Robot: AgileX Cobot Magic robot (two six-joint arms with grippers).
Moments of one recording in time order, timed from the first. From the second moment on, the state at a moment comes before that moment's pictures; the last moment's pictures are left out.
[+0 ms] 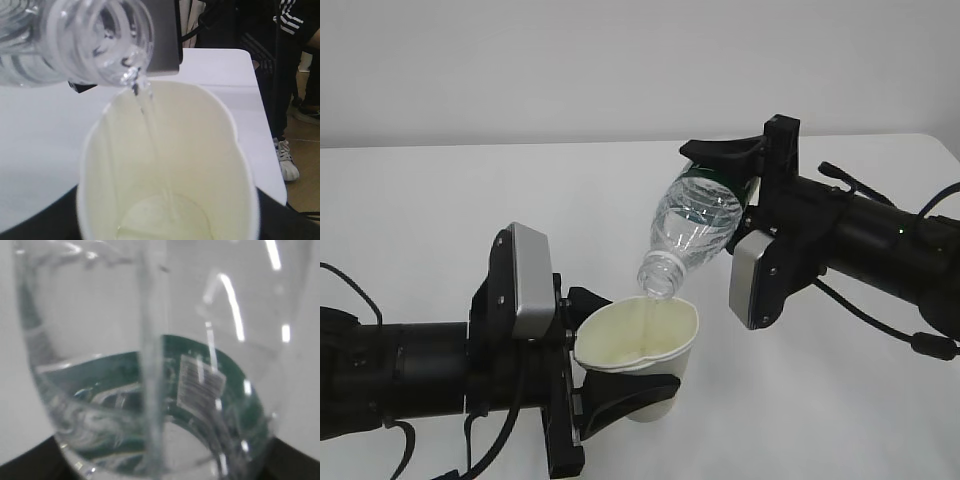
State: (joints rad) left arm -0.59 1.87 -0.55 0.82 -1.11 -0.20; right arm 0.27 1.85 -0.70 -0.61 -1.12 -1.33
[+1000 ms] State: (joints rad) left arm -0.59 1.87 -0.55 0.82 -1.11 -0.20; right arm 0.27 1.85 -0.72 -0.62 -1.12 -1.33
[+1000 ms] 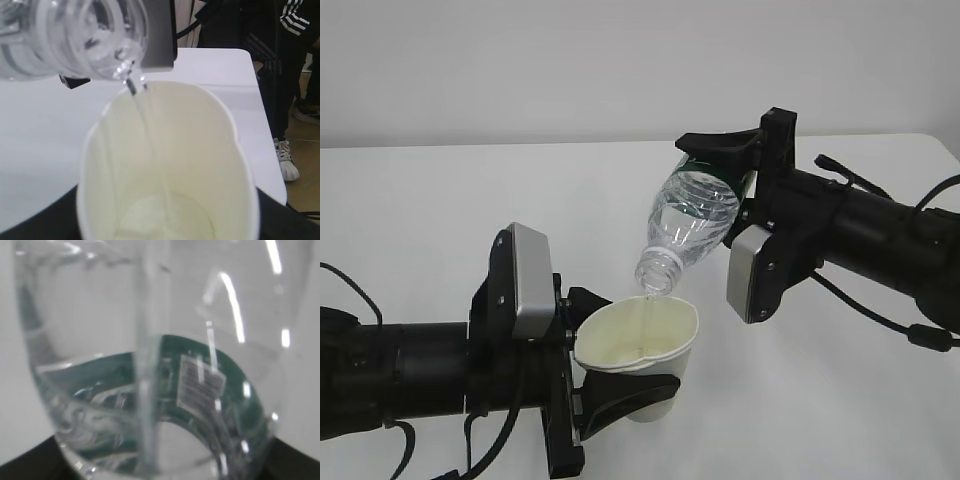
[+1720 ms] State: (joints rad) left arm -0.59 1.87 -0.55 0.82 -1.10 -0.20; right arm 0.27 1.85 -0.72 -0.62 -1.12 -1.33
